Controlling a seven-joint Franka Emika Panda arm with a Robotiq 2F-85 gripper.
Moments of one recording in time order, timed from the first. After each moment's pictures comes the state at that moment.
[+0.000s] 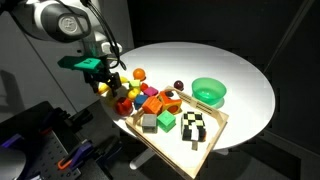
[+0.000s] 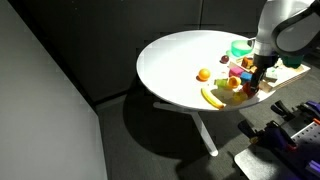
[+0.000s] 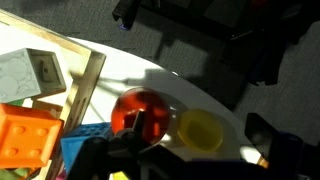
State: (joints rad) arm 0.00 0.06 0.02 -2.70 -0.17 2.58 -0.19
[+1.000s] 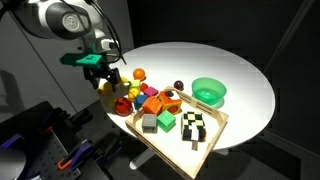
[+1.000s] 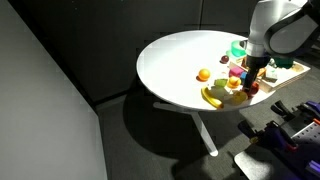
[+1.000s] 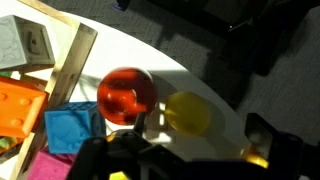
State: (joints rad) arm 0.05 0.09 0.04 -2.66 -0.17 2.58 -0.19
